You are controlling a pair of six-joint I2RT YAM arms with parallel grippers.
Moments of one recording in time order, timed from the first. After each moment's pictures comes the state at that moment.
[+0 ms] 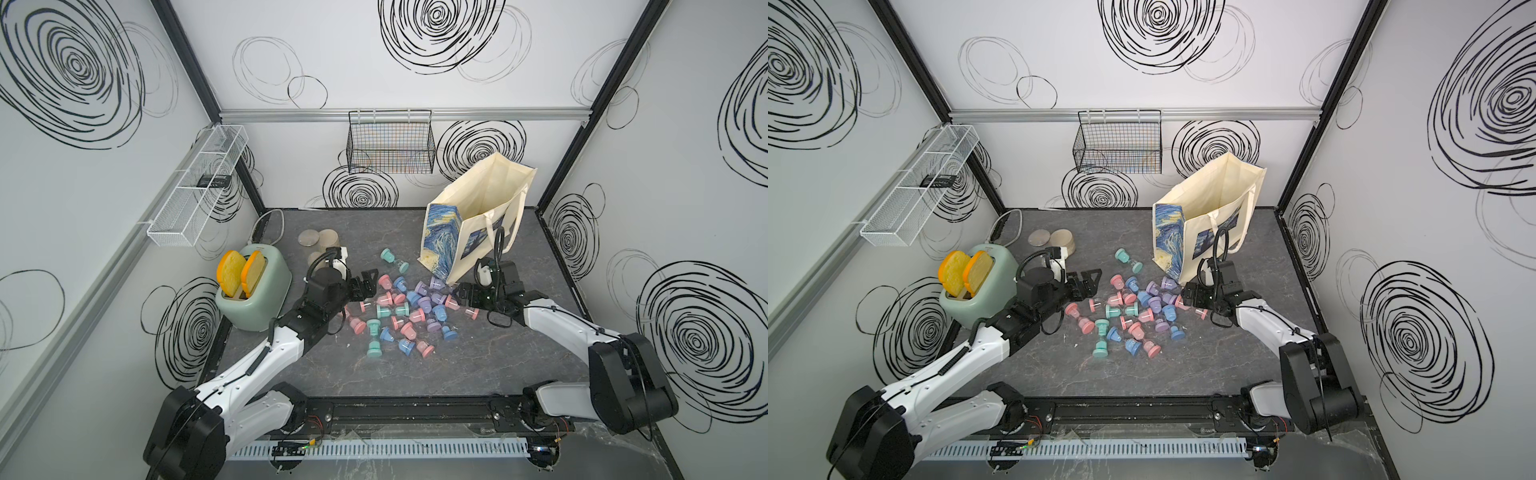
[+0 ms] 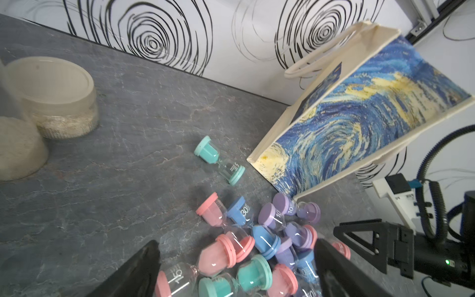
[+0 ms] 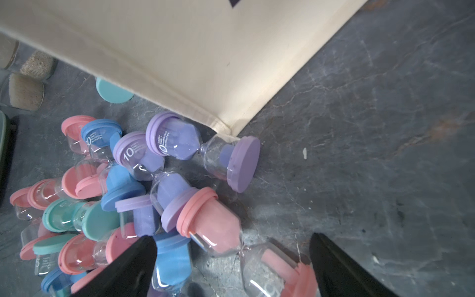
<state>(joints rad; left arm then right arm) -0.49 1.06 0.62 0.02 -0.01 -0.56 0.30 1.33 0.64 -0.21 -0.21 0.41</state>
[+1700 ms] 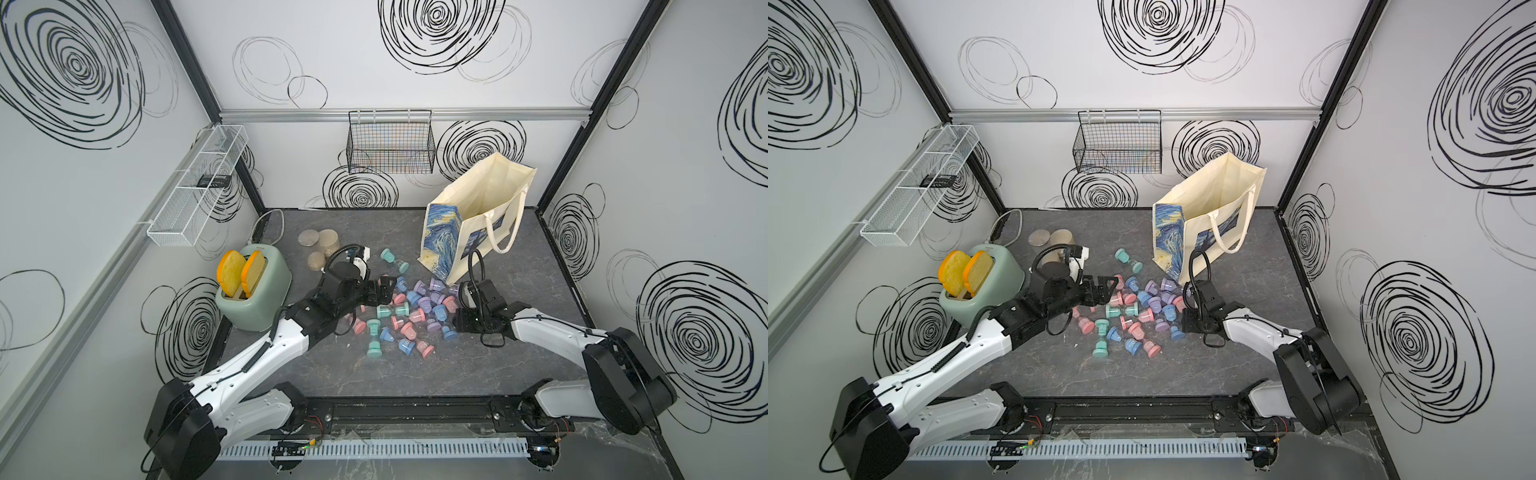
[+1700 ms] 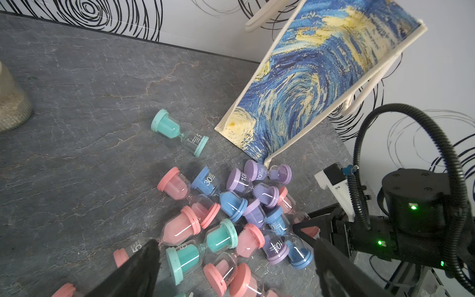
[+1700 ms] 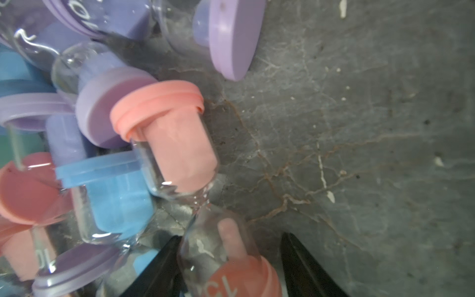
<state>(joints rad) -0.62 1.10 0.78 -0.19 0.02 -0.53 0.51 1.36 0.57 -0.32 -0.03 0.49</state>
